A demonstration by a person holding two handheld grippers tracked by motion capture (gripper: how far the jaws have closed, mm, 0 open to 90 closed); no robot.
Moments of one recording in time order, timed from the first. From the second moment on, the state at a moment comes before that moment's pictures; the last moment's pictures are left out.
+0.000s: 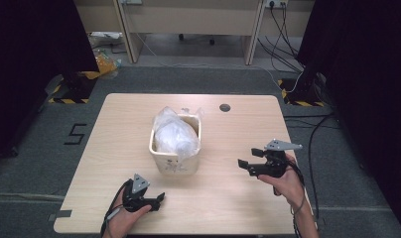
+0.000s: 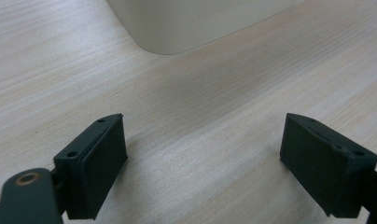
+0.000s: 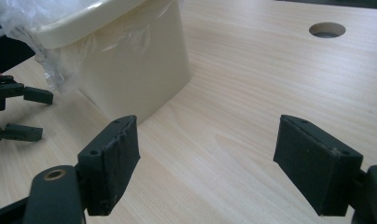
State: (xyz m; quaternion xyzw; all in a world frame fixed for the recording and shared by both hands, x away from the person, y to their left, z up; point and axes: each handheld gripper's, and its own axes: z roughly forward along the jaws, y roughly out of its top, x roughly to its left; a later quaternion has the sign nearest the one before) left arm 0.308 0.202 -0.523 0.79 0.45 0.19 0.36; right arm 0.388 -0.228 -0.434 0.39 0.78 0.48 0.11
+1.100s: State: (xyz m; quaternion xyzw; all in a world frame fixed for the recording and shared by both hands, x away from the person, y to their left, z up) left arm 0.308 0.202 -0.523 0.79 0.45 0.19 0.36; right arm 0.357 -0.227 -0.484 0.40 0.81 0.41 0.13
